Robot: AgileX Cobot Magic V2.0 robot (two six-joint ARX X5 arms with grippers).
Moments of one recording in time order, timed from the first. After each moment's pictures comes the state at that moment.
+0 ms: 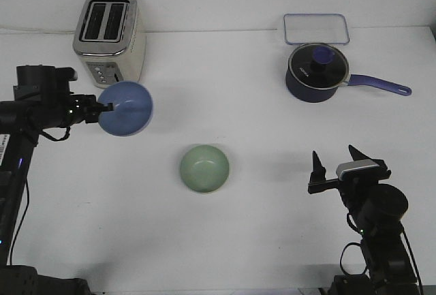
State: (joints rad) left arm 0.01 1.53 1.64 -0.86 0.29 -0.02; right arm 0.01 0.58 0.51 -0.14 -0.16 0.00
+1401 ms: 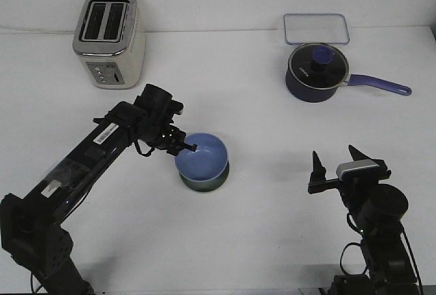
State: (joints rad) left arm -0.45 1.79 1.59 -0.84 0.26 0.00; right arm 0.01 0.58 0.51 -0.14 -0.16 0.00
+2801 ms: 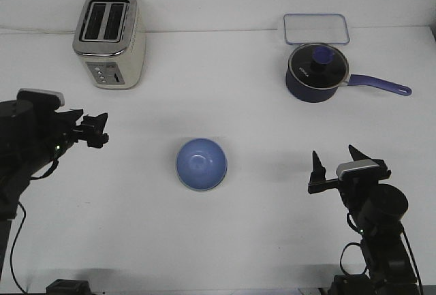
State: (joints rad) left arm -0.07 1.10 1.43 -0.72 0.23 0.01; right arm 0.01 0.58 0.51 -0.14 -0.16 0.00
